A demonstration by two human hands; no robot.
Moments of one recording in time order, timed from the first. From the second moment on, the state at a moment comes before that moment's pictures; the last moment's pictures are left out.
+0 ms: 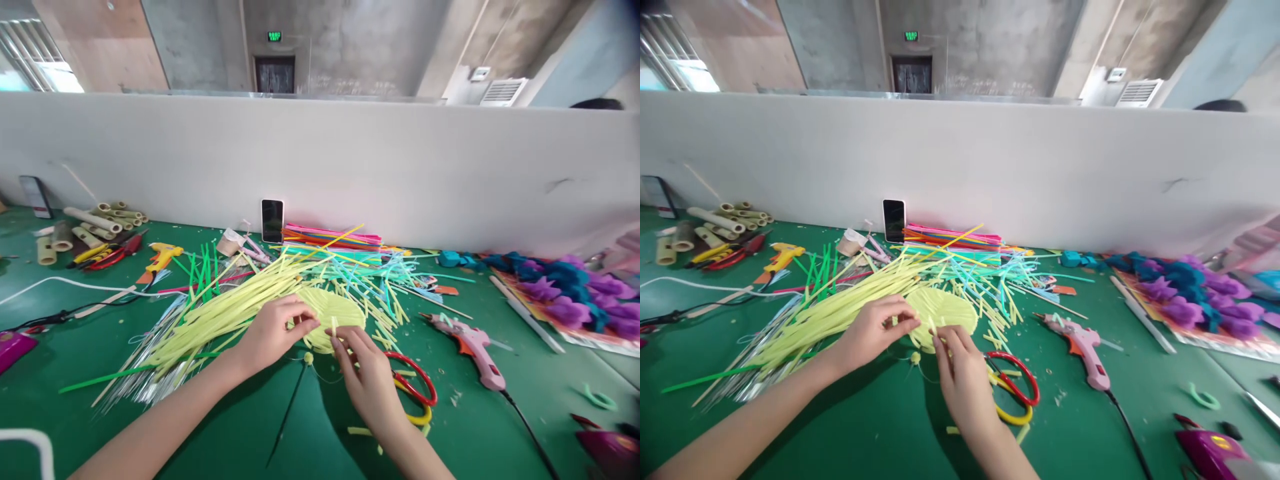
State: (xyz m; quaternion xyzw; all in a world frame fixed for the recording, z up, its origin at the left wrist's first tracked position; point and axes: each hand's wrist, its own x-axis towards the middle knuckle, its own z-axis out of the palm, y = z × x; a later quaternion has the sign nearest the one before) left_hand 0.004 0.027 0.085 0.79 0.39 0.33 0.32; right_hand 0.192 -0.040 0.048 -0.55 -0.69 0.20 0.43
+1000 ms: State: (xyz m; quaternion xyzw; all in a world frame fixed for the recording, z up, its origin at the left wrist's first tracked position) left_hand 0.015 0.031 0.081 0.75 0.37 0.31 0.45; right_hand 0.180 -0.049 0.030 -0.54 -0.67 0.21 0.47
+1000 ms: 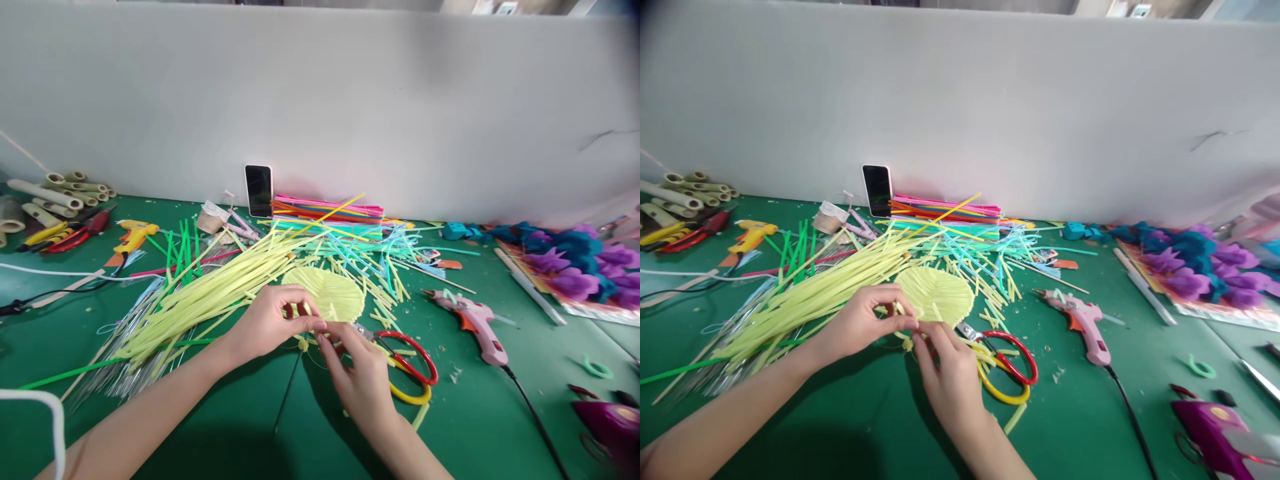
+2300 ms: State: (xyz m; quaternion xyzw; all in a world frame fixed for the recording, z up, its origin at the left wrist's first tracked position) left_hand -0.062 0.021 0.059 0.84 0.43 0.21 0.27; right_hand 0.248 -0.061 0.031 -0.65 -0.64 0.16 0.38
